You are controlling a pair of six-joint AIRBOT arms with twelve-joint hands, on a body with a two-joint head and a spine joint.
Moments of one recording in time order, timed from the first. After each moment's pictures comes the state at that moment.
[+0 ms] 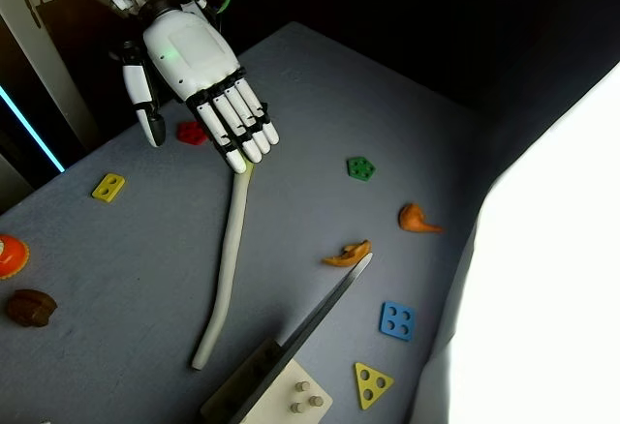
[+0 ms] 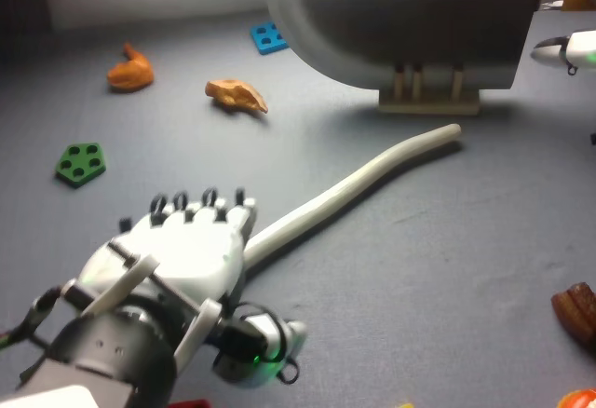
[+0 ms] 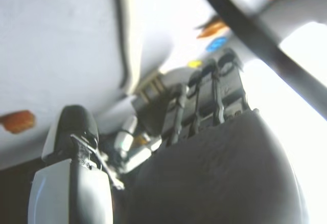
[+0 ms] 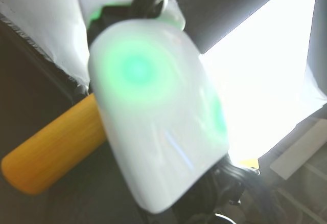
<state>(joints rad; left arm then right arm) 0.60 -1.07 0.41 1.44 1.25 -0.97 -0.61 -1.26 1.67 0.36 0.68 -1.01</state>
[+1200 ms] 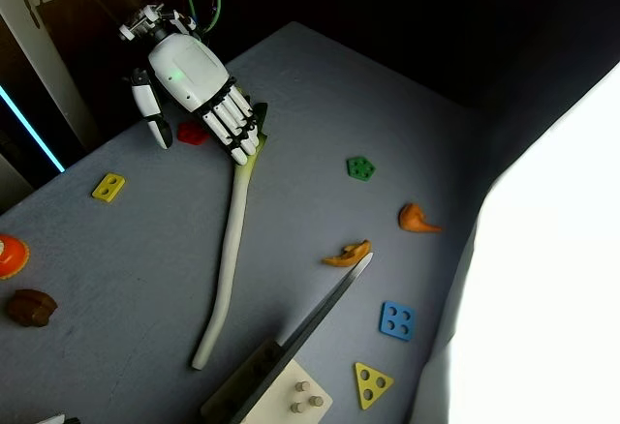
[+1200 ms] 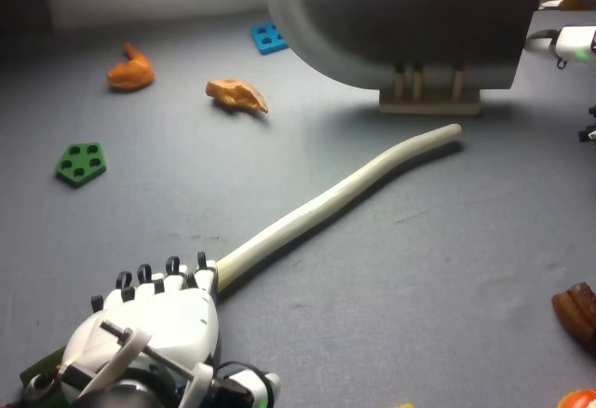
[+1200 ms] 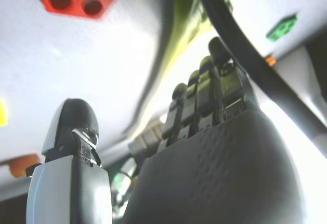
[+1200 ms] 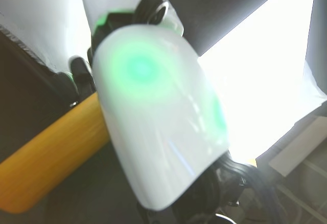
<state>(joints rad) 0.73 -1.18 0.42 1.42 1.42 -1.13 -0.60 -1.29 1.69 0.36 0.68 -1.01</state>
